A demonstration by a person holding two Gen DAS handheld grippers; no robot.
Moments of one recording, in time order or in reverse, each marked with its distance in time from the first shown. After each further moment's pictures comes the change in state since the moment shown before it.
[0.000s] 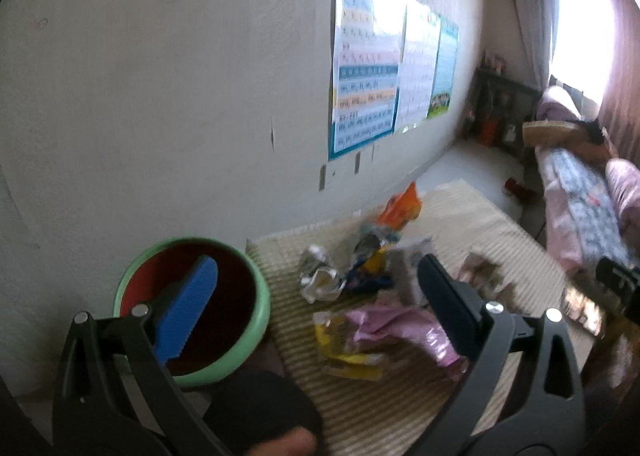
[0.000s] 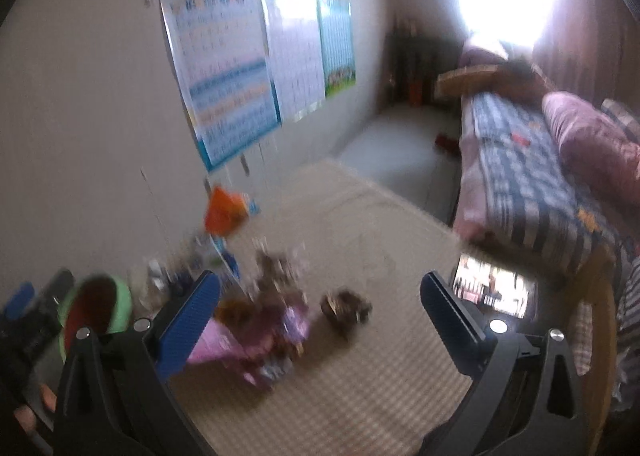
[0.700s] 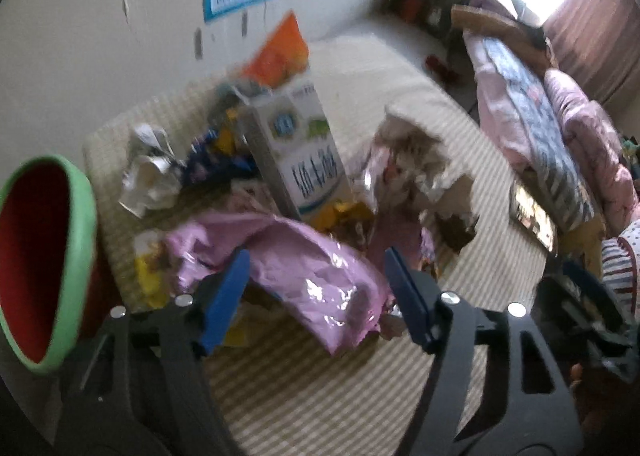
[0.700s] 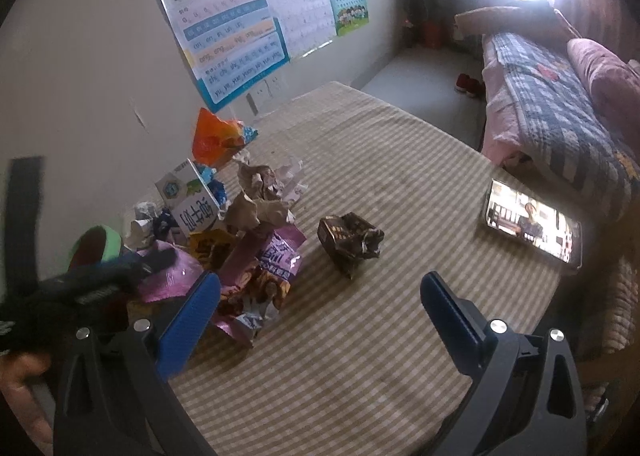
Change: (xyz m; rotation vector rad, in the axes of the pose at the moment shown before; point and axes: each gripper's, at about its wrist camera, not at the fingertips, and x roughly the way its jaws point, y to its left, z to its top) left arm 0.113 -0.085 -0.043 0.099 0.503 -0.347; right arm 0.053 -0.027 -0.039 0.027 0.170 0.089
